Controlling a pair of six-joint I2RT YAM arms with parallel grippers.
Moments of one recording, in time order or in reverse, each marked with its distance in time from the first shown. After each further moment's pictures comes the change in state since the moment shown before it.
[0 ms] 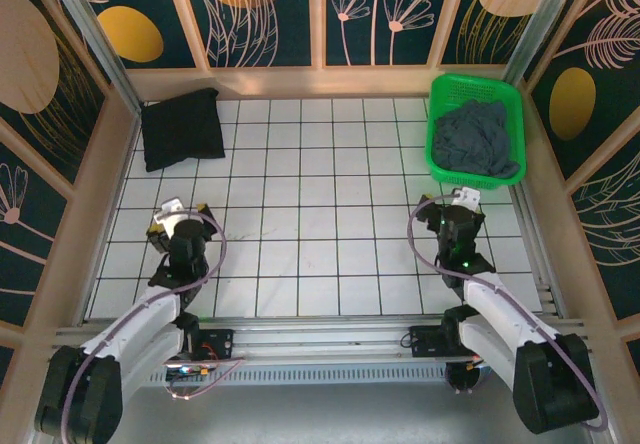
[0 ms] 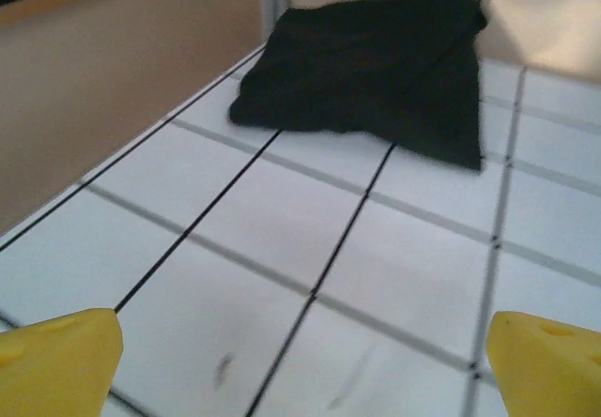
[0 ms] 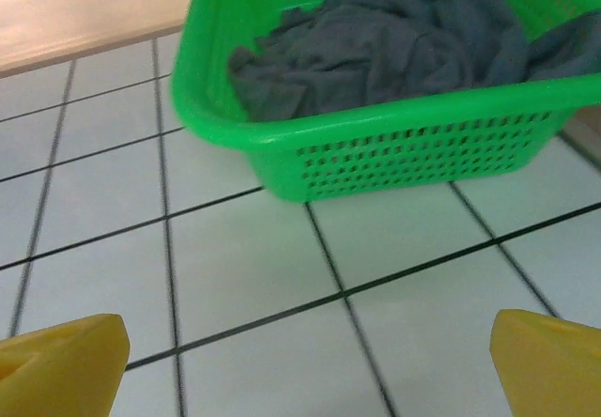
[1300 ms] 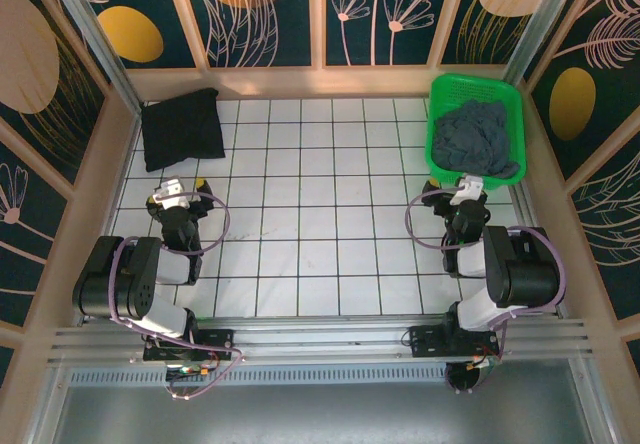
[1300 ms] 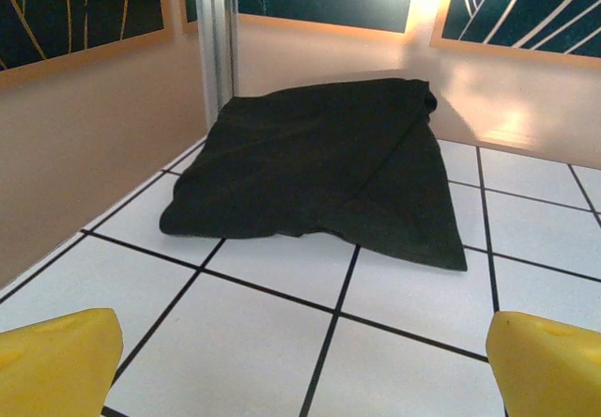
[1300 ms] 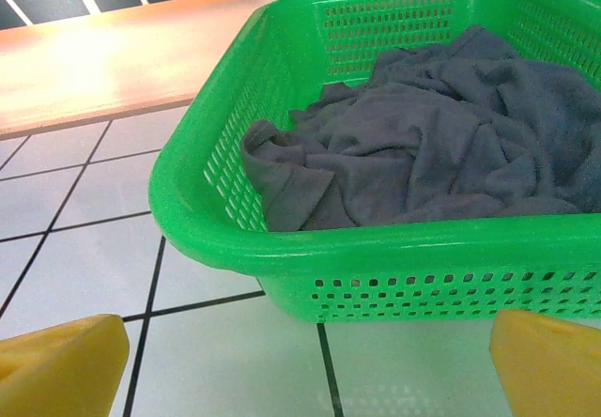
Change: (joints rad) left arm 0.207 0.662 0.061 0.894 0.330 0.180; right arm -0.244 0.643 -0.020 0.877 -0.355 -0.151
